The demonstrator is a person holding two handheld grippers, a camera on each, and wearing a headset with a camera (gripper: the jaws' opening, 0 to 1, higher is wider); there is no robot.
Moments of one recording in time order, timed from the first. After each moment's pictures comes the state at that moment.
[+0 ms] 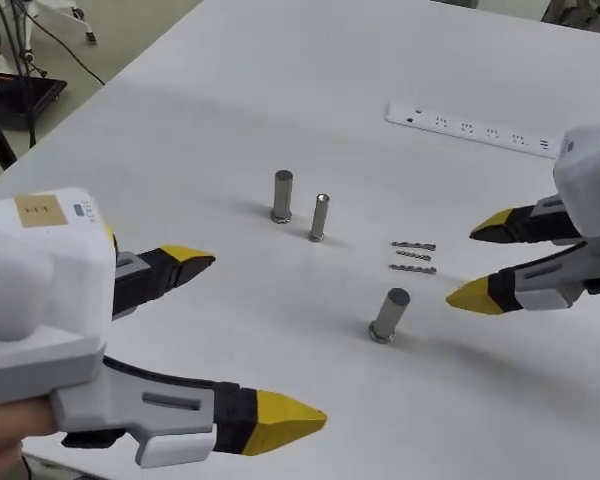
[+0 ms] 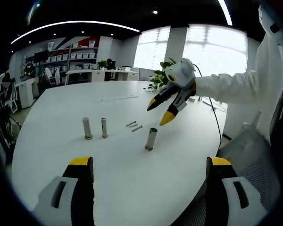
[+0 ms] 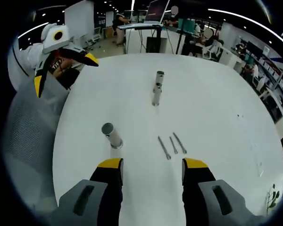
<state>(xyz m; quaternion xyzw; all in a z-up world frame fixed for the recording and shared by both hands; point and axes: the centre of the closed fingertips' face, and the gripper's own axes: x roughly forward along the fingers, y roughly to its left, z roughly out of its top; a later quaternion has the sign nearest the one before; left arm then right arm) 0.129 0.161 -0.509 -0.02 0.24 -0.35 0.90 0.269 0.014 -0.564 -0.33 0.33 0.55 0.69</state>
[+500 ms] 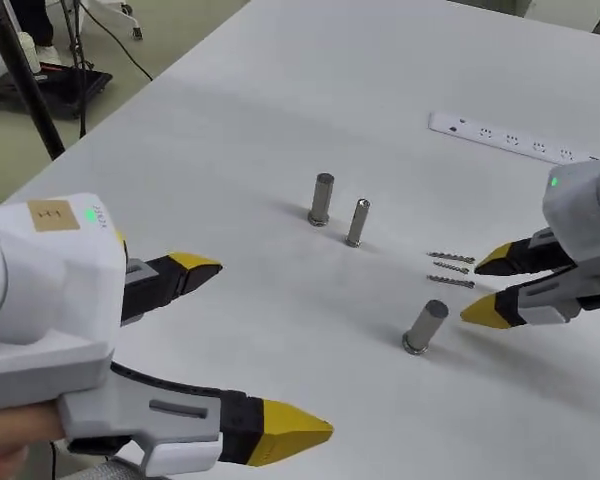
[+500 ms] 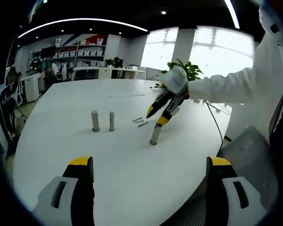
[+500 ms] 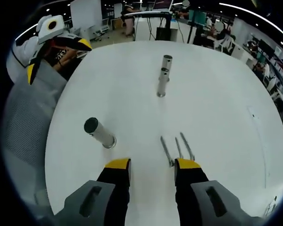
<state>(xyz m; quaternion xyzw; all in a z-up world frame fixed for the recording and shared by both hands) 0.116 0.176 -0.512 -0.03 0.25 -0.33 0.91 0.275 0.033 -0.597 -0.35 0.35 0.57 0.65</state>
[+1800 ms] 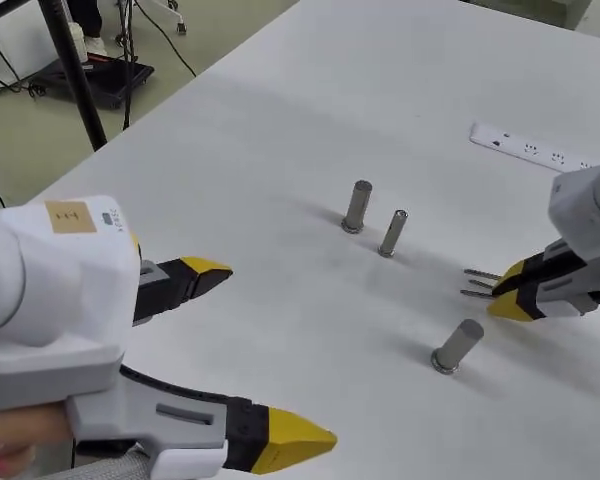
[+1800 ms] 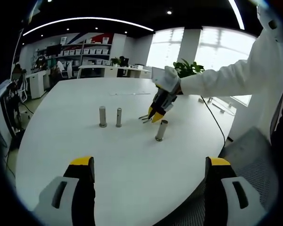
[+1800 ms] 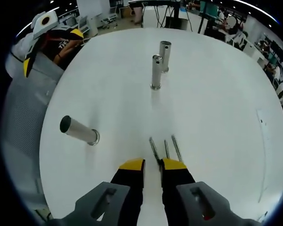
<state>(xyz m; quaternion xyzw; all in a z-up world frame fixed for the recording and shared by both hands) 0.112 0.189 -0.517 -0.03 0.26 -0.31 0.92 0.298 0.038 -0.612 -0.40 0.38 0.58 0.60</state>
